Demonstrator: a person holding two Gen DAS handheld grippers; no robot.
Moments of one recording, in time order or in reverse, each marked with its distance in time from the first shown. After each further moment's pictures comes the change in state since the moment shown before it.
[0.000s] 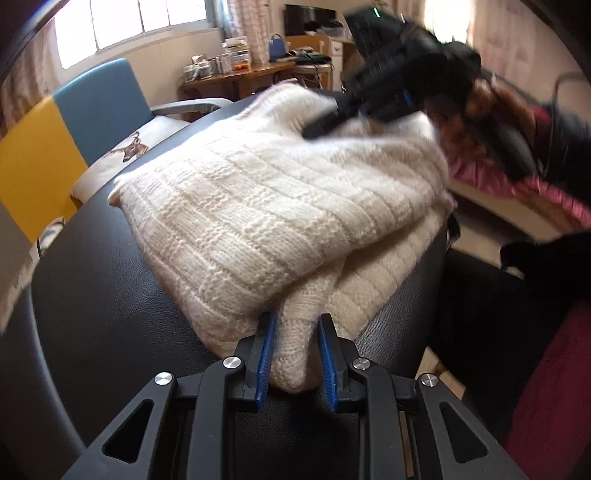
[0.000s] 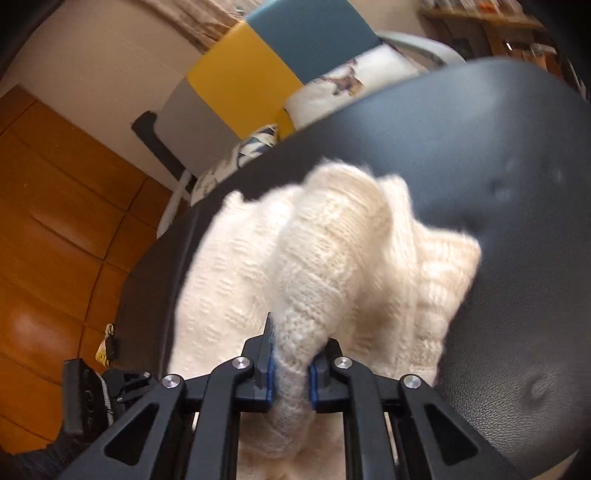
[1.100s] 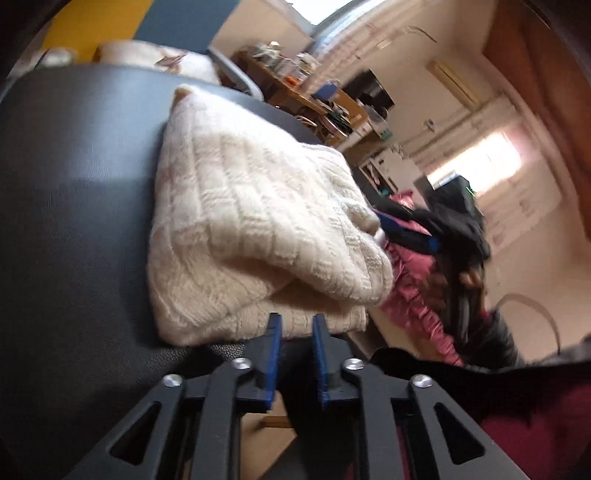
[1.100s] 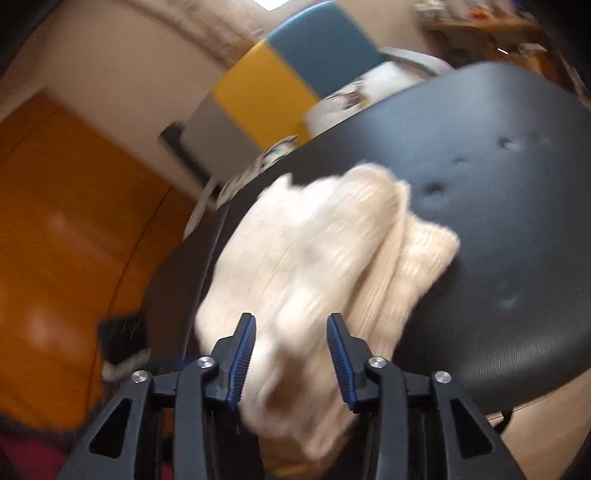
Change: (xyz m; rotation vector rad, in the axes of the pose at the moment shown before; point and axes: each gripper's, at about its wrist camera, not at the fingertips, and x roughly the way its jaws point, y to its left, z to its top) left arm -0.017 0.046 -0.044 -0.720 -0.170 -0.490; right arm -0.050 0.017 -0.090 -0.074 0.019 0.040
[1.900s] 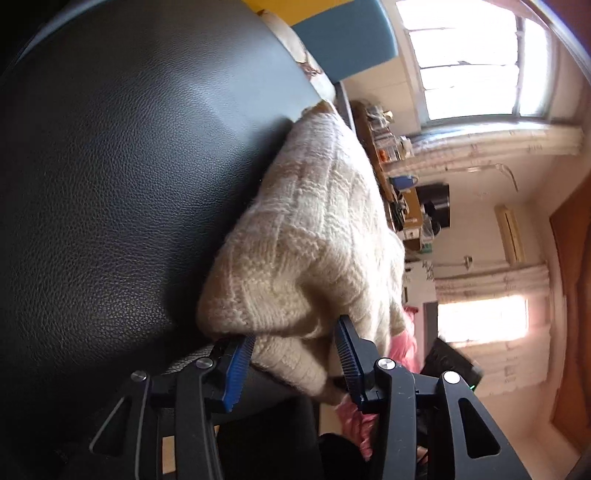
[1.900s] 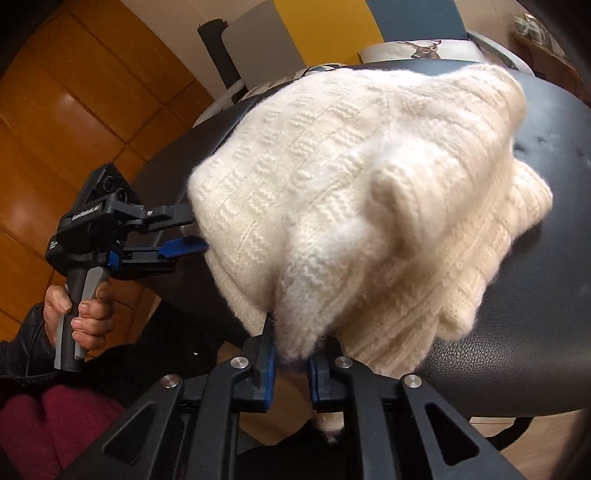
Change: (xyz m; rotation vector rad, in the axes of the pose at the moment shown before) left arm 0.007 0.034 -0.027 -0.604 -0.201 -0.020; right arm 0.080 0.021 -0.036 -0.223 0.211 -0.039
